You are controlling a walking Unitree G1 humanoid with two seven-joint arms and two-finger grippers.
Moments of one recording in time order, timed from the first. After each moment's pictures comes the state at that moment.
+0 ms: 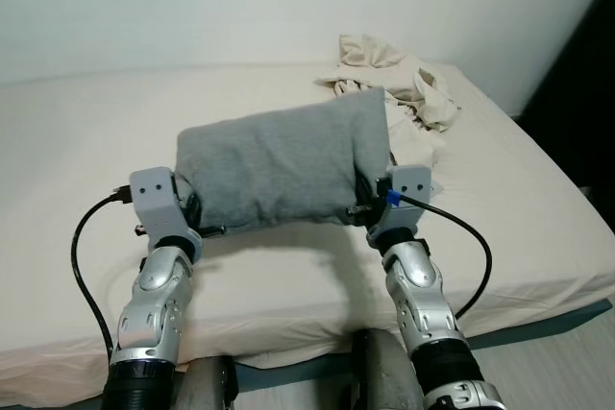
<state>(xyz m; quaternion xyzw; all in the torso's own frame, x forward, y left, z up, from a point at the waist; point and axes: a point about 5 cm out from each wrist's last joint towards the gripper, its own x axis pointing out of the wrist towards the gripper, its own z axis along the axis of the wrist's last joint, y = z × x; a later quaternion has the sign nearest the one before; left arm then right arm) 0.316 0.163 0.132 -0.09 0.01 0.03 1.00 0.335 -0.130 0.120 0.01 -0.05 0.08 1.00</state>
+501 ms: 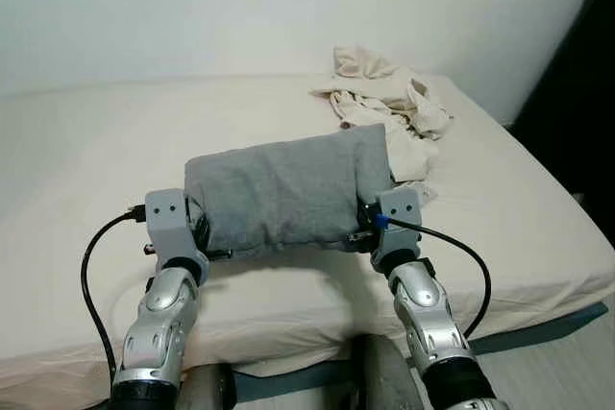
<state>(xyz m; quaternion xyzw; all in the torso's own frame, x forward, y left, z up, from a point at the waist) 0.301 0.158 0.107 -0.09 0.05 0.01 0.99 0.322 -0.132 0.098 -0.06 -0.02 0.10 0.99</state>
